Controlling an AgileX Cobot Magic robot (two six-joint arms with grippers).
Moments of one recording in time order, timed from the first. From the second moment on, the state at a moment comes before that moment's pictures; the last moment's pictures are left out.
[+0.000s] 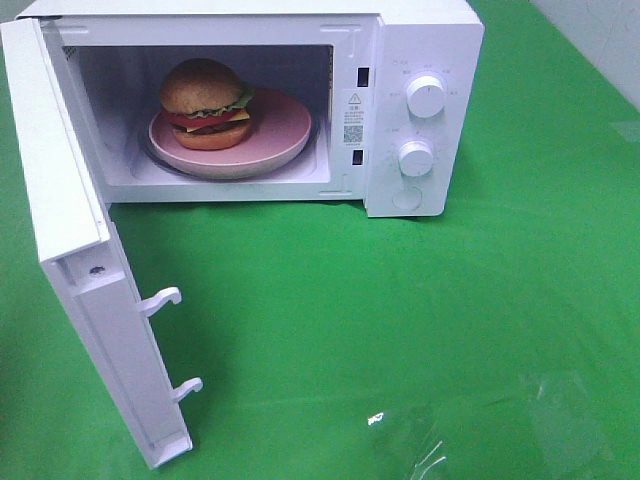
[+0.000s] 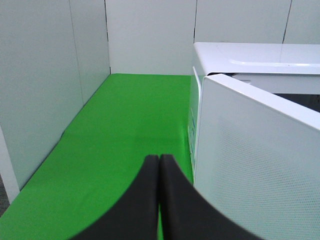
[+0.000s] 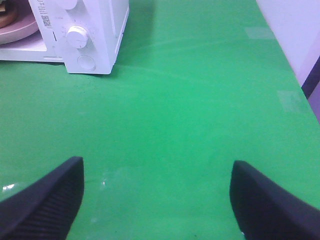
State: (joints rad) left arm 0.03 0.47 -0.16 -0.04 -0.17 0.04; right arm 0.06 0.00 -0.51 -0.05 1.02 0.05
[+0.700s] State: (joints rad) left arm 0.03 0.97 -0.15 0.14 -0.54 -0.12; right arm 0.06 0.00 -0.51 -0.05 1.02 0.05
